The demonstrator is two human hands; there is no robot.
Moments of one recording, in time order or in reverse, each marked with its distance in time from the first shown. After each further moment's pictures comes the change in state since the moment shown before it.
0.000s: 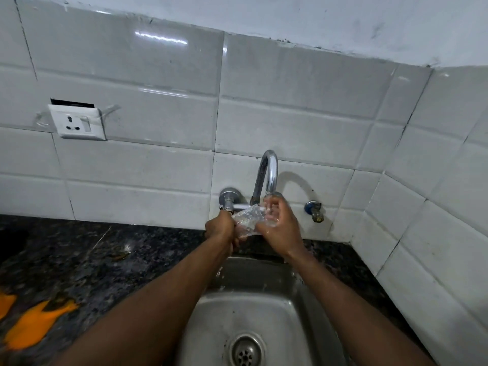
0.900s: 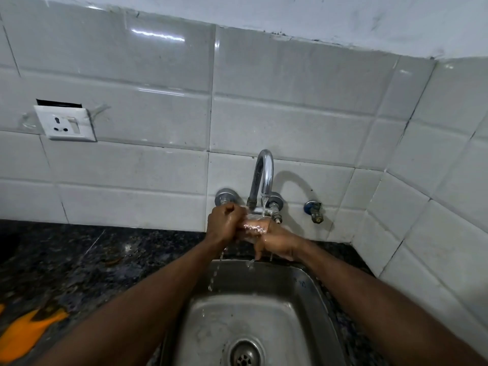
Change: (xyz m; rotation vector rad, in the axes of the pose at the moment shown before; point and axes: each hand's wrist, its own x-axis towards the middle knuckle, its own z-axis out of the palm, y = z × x) left_hand 0.013 0.006 0.003 0.305 -0.238 0.503; right_hand 0.027 0.015 -0.006 -0.144 -0.632 -0.083
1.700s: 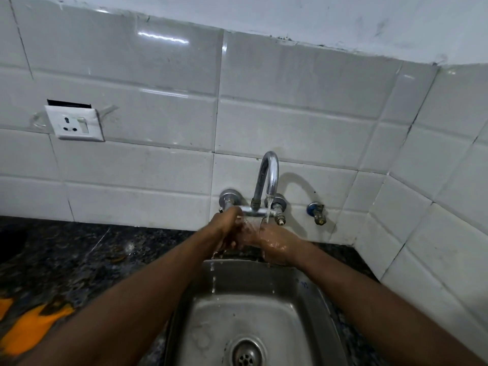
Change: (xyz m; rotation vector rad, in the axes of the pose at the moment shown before) left_hand 0.000 0.010 -0.015 -0.013 -0.191 -0.393; right_hand -0.001 -0.003 0.006 -0.660 -0.006 -0.105
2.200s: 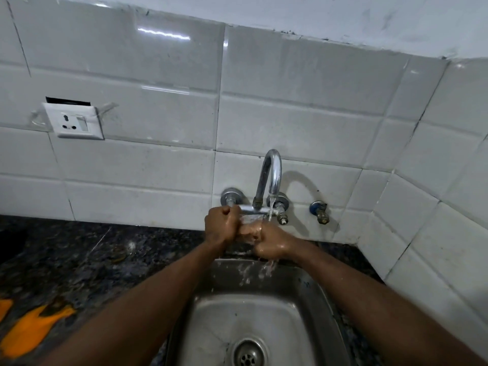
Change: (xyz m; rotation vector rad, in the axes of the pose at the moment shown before) left_hand 0.013 -0.015 0.000 0.134 0.319 0.314; right_hand 0.006 -0.013 -0.005 0.416 -0.104 0.091
